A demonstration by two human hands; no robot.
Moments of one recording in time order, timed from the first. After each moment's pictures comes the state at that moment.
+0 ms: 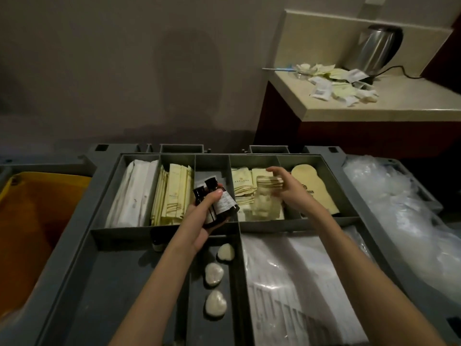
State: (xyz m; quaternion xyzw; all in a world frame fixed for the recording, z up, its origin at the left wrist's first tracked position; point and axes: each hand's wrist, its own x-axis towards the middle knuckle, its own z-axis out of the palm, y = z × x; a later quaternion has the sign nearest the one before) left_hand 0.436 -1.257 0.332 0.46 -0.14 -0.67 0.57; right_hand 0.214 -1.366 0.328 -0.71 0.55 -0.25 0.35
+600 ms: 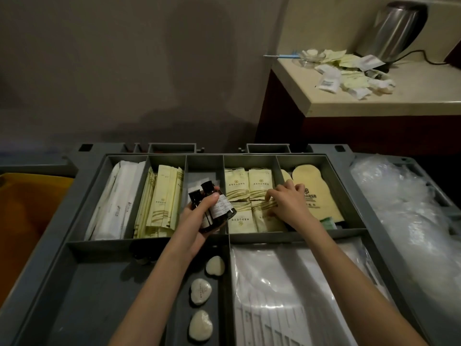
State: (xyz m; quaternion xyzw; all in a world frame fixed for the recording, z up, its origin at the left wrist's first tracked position) left_hand 0.419 -1.294 0.316 0.48 -0.13 -0.66 0.56; right_hand 0.200 -1.395 0.284 -0.83 0.56 0.00 -0.02
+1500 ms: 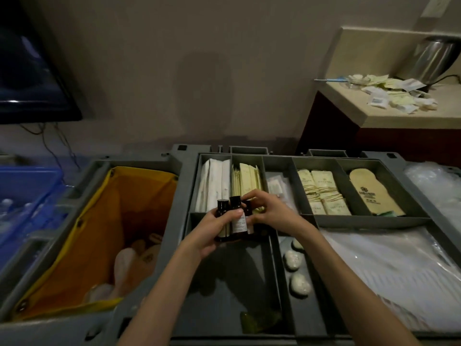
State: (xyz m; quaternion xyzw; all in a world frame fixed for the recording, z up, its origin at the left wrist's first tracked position) left_hand 0.593 -1.176 0.329 0.50 -0.29 -0.68 0.45; right_hand 0.423 -1.243 0.347 -0.76 0.41 -0.17 0.47
